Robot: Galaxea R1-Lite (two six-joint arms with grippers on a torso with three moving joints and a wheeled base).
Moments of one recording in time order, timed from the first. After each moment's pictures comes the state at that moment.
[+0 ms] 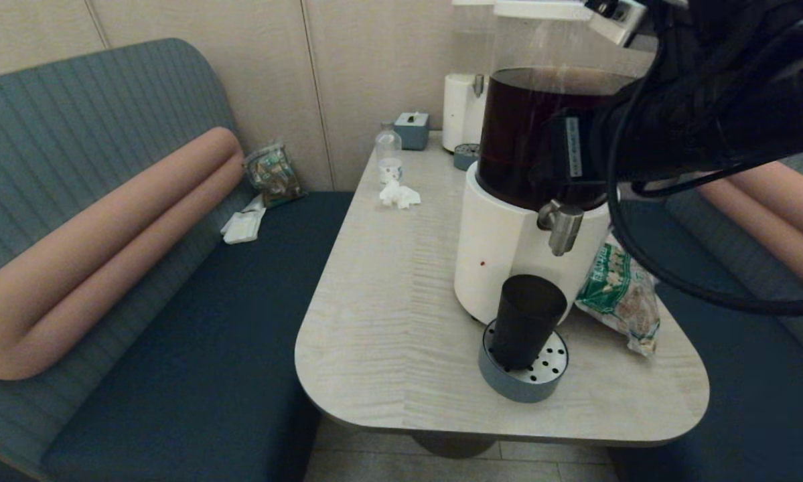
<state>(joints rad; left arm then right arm) 0.02 0.00 0.00 0.00 0.00 -0.01 0.67 1.73 -1.91 0.64 -0.29 0.27</state>
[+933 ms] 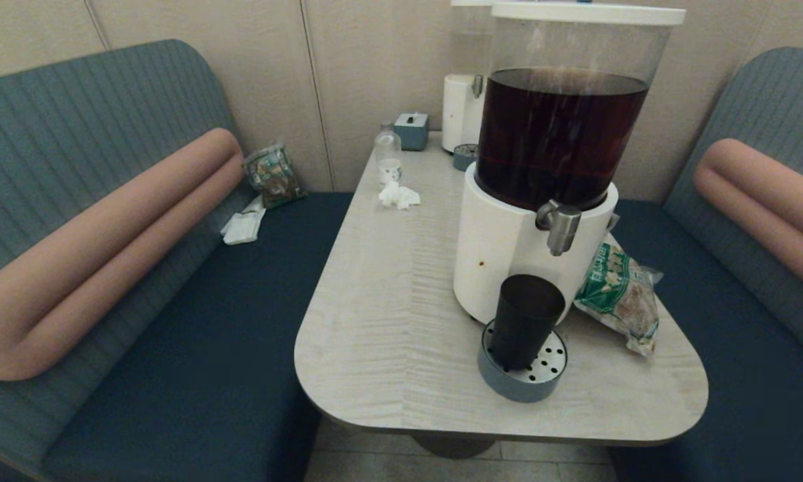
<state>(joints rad) 0.02 0.00 0.00 -0.01 0.00 -0.01 0.13 0.77 -1.04 0.22 -0.23 -0.02</state>
